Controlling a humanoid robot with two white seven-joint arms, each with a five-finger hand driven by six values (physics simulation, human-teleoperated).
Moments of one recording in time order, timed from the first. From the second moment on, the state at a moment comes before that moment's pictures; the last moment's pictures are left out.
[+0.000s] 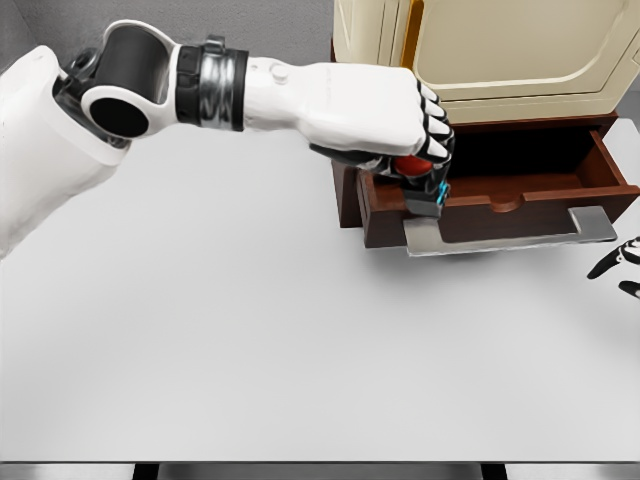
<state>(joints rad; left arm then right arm) -1.16 0.39 -0.87 -1.54 -0.17 -0.61 -0.61 0.36 -0.88 -0.43 -1.76 0.06 -0.61 0.61</state>
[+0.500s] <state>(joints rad) -1.19 0.08 -0.78 -1.21 -0.24 -0.62 -0.61 0.36 -0.88 -0.43 -1.76 0.05 -0.61 0.60</state>
